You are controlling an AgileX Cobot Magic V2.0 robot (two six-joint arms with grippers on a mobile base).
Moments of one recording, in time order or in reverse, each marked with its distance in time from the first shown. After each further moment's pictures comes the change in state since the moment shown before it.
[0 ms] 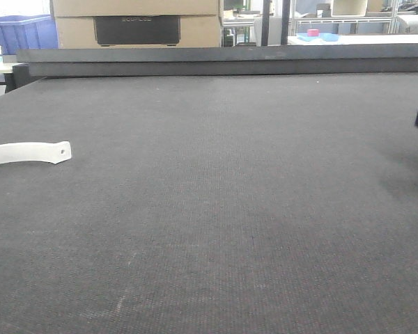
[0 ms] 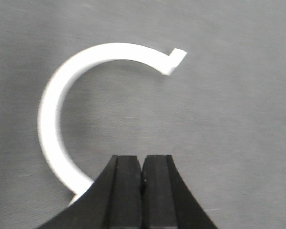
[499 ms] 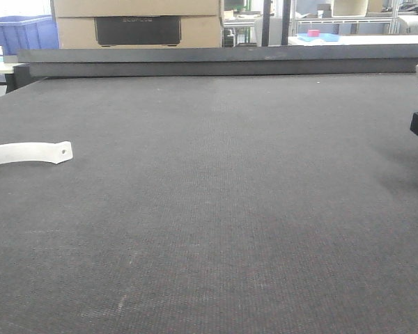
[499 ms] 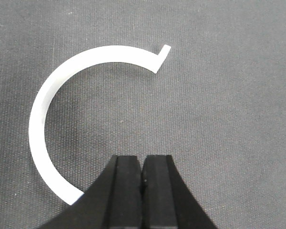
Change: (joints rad) left arm -0.042 -0.007 0.079 -0.056 -0.109 0.133; right arm -0.001 0.059 0.001 -0.005 -0.059 -0.002
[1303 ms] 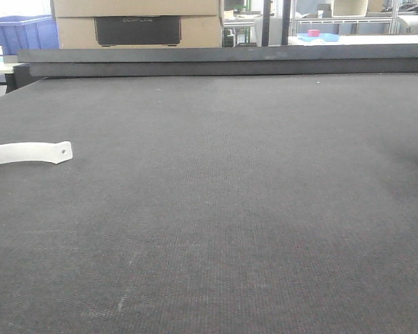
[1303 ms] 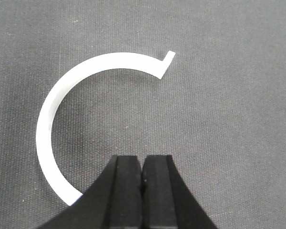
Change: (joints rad) left arm 0.000 0.000 0.000 0.022 -0.016 0.000; right arm 0.000 -0.130 0.008 -0.010 0.051 -0.002
